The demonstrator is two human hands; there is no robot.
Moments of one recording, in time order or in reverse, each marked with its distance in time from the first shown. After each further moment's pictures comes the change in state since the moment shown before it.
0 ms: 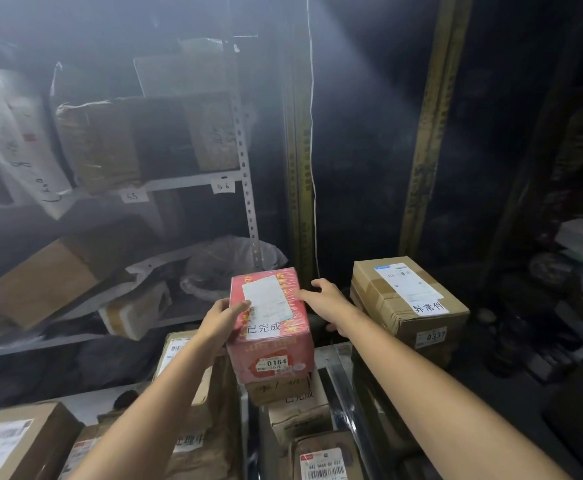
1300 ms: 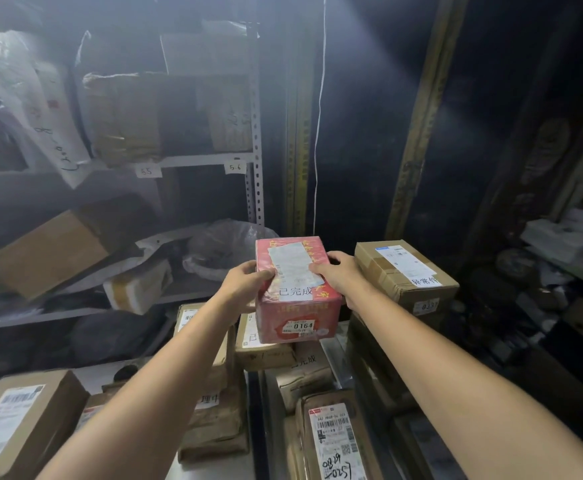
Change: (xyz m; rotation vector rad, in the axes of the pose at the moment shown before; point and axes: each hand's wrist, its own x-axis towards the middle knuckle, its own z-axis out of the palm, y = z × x) left_hand -0.037 0.022 -0.015 -0.074 -0.158 0.111; right_hand -0.049 -0.018 0.011 0.079 0.221 -0.052
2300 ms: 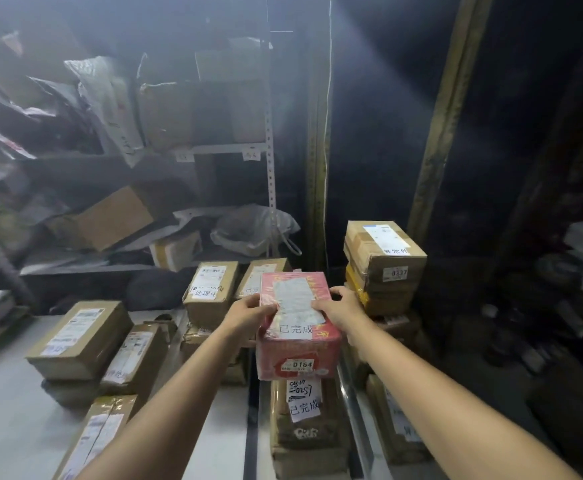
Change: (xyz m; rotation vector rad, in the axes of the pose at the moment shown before) left_hand -0.158 -0.082 0.080 0.012 0.147 -0.076; right_hand -0.132 0.099 -0.064 -0.022 -0.171 0.050
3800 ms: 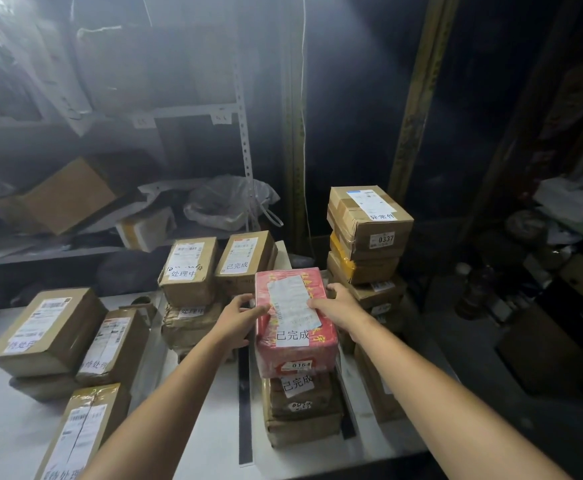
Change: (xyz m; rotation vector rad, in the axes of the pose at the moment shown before) left_hand 0.025 -0.055 0.015 0.006 -0.089 -0.114; right_hand 0.001 0.045 -0.003 -0.051 -0.086 0.144
